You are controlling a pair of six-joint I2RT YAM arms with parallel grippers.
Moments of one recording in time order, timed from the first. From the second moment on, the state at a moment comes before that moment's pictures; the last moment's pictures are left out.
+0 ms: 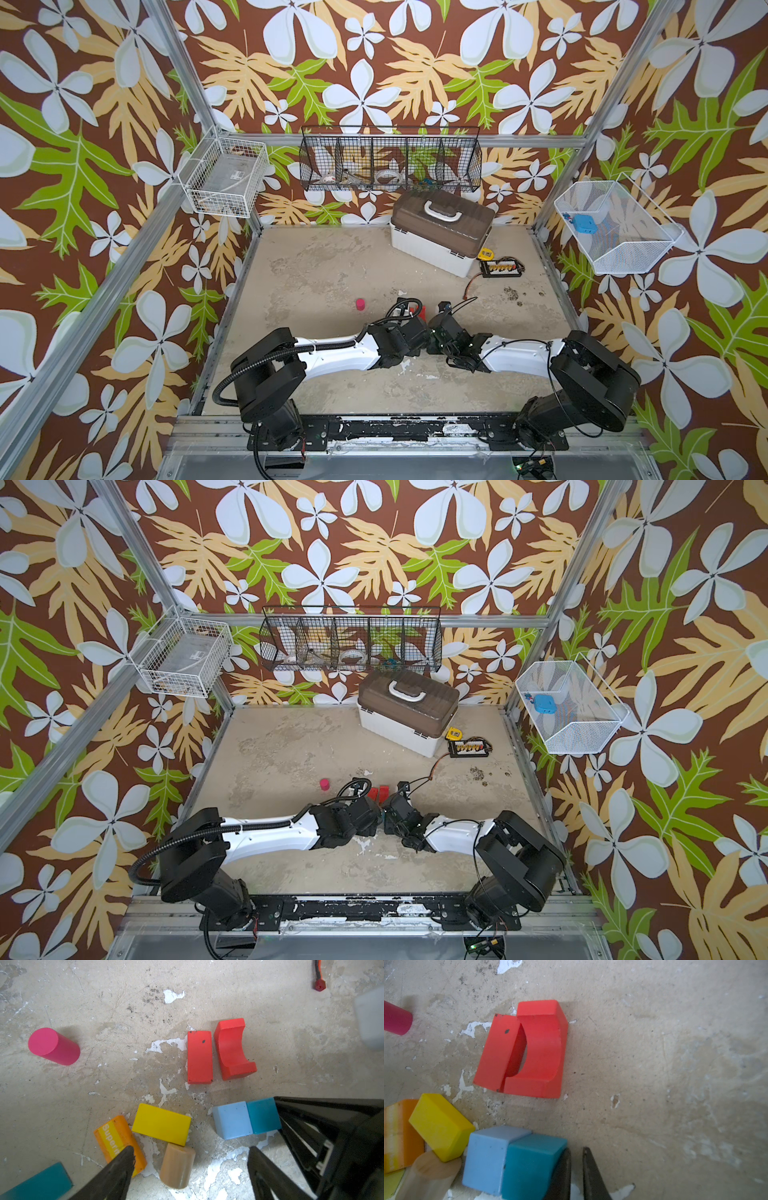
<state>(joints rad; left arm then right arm) -1.08 1.63 0.97 -0.38 -0.49 -0.77 0.79 1.52 0.58 0.00 0.25 0.71</state>
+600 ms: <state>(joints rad) -0.98 1.21 0.84 -0.44 -0.70 -0.80 0.79 1.25 0.58 -0.14 0.32 0.72</state>
